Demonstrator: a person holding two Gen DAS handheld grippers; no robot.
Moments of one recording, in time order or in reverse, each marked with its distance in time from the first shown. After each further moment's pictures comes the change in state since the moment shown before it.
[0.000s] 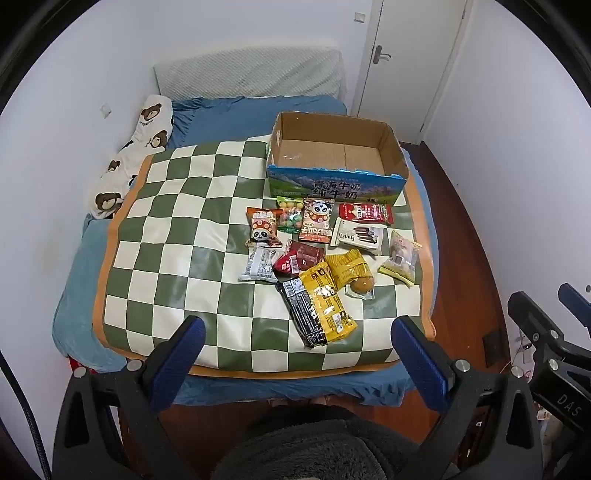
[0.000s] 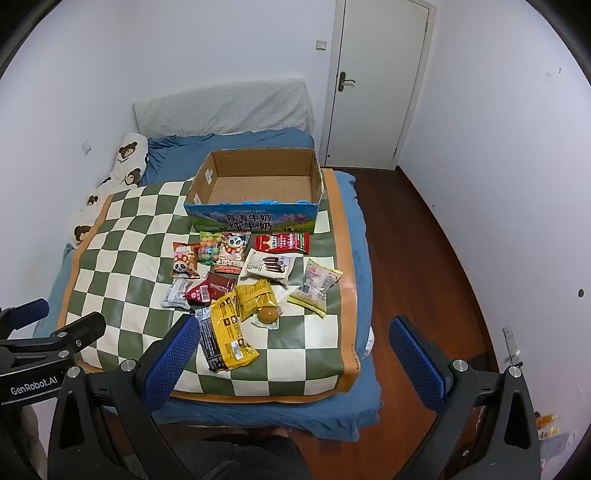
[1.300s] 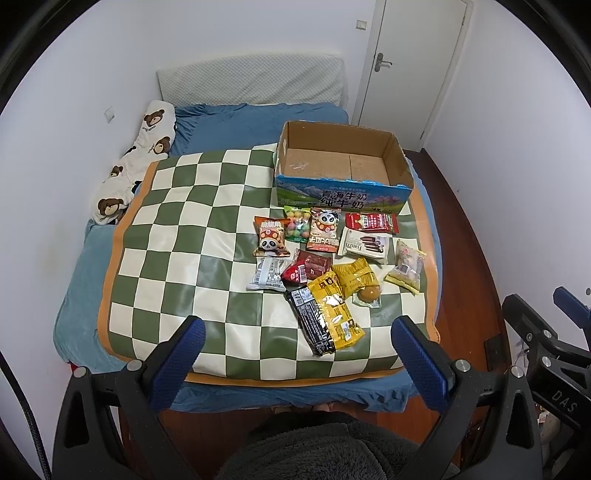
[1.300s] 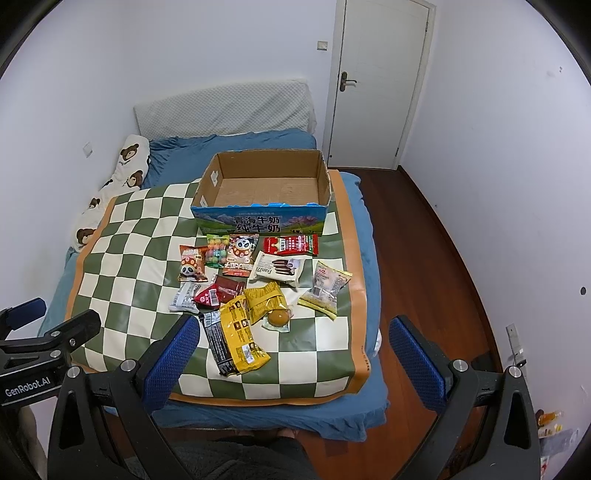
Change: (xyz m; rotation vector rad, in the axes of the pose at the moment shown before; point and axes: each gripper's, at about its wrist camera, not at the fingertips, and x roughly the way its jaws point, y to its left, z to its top) left arm -0.011 0.016 0.010 -0.005 -0.033 0.002; right arm -0.005 0.019 0.005 0.006 0.001 0.007
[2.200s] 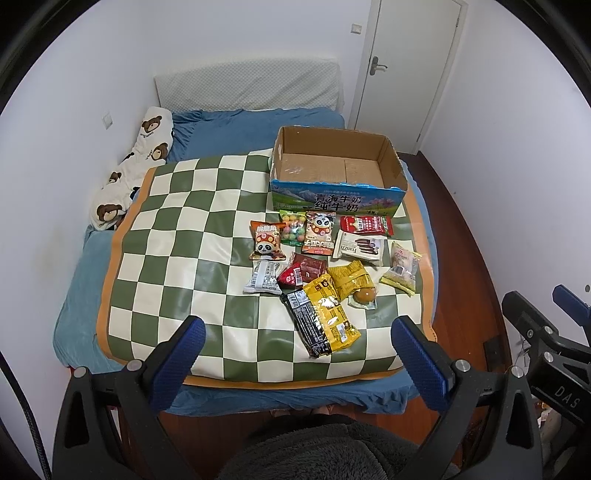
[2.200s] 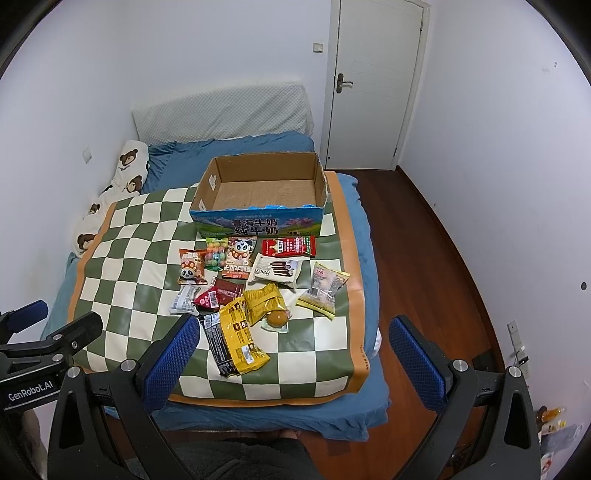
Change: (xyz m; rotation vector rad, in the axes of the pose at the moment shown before) left arm 0.002 -0.007 0.002 0.010 -0.016 -0.008; right arm -0.002 -0.002 0.001 0.004 -0.009 0.000
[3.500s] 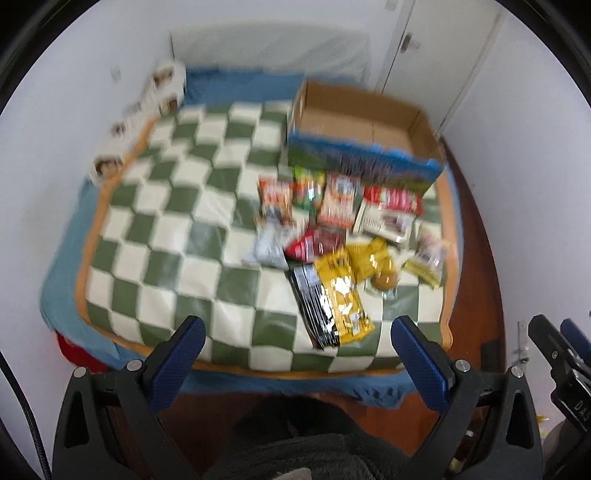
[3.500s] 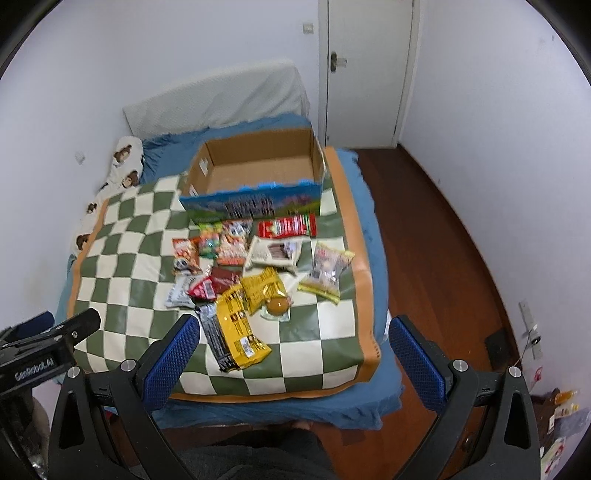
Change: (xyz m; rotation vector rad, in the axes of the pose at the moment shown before) left arm 0.101 0.020 -0.005 -0.130 0.169 0.002; right arm 0.060 -0.014 -0.003 0.064 0.113 0.020
